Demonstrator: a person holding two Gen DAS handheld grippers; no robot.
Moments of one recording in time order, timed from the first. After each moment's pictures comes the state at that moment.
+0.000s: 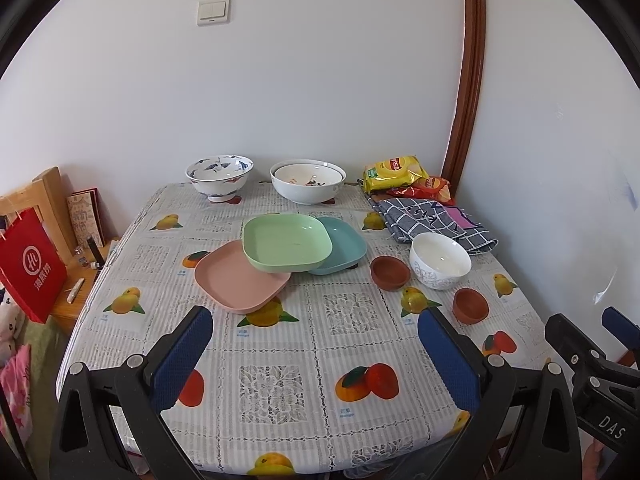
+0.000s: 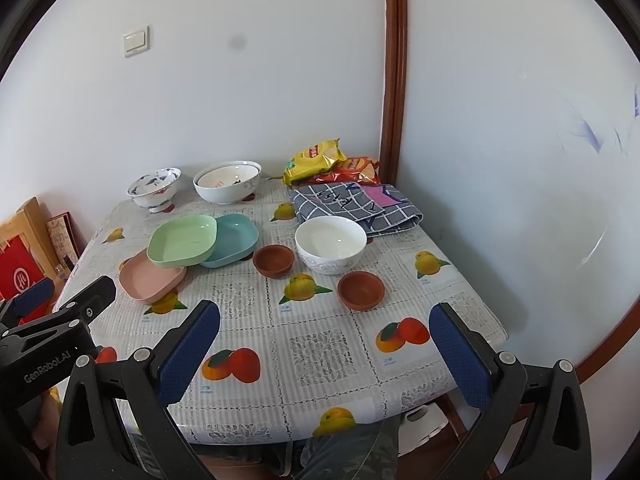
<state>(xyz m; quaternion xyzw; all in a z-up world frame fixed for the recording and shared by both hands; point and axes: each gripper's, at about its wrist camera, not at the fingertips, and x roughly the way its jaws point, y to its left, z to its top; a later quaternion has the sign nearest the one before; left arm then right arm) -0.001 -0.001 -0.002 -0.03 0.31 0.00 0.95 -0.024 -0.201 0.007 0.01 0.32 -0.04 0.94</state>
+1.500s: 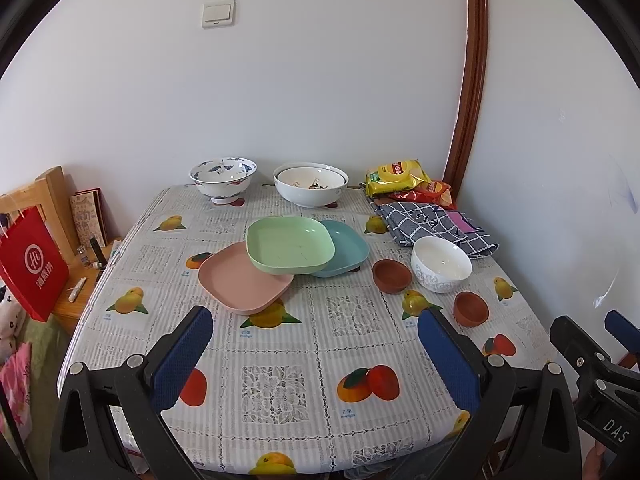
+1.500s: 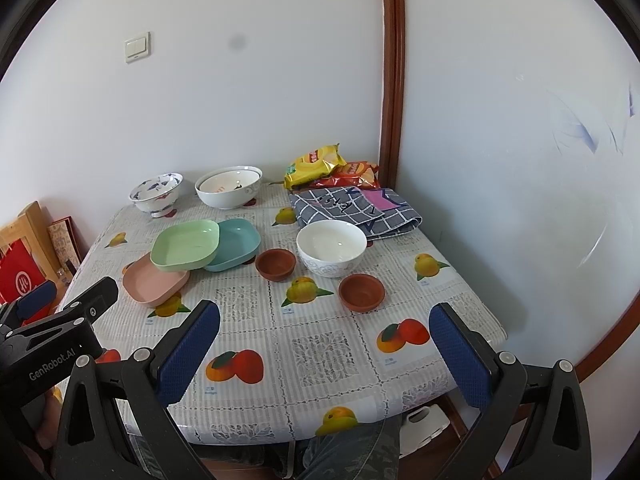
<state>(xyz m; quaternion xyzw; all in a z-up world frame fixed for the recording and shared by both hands) -0.006 0.004 -0.001 -0.04 0.31 0.00 0.95 -0.029 -0.201 0.012 0.02 0.32 -0.05 0.95</state>
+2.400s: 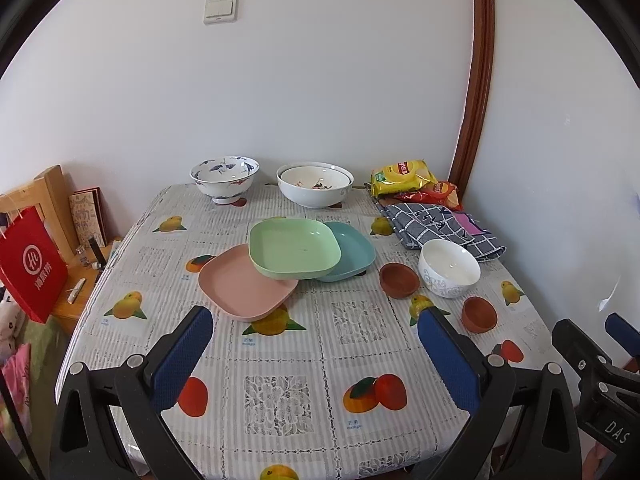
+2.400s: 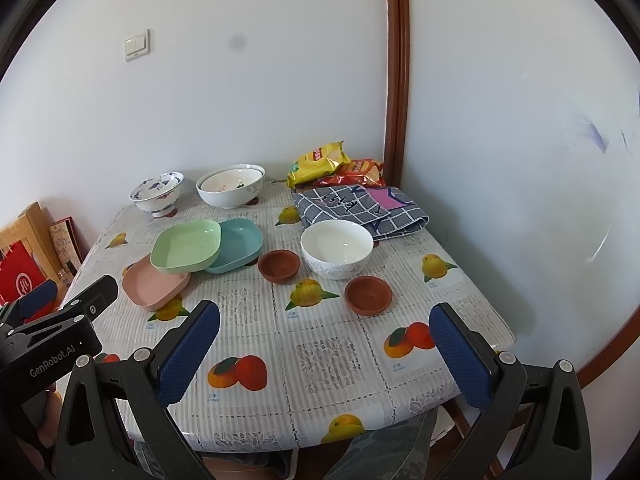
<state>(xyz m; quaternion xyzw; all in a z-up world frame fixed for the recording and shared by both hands) 0.009 0.011 -0.007 -0.04 0.31 0.01 0.95 -0.015 -0.196 0.006 0.02 0.32 -0.04 0.95</state>
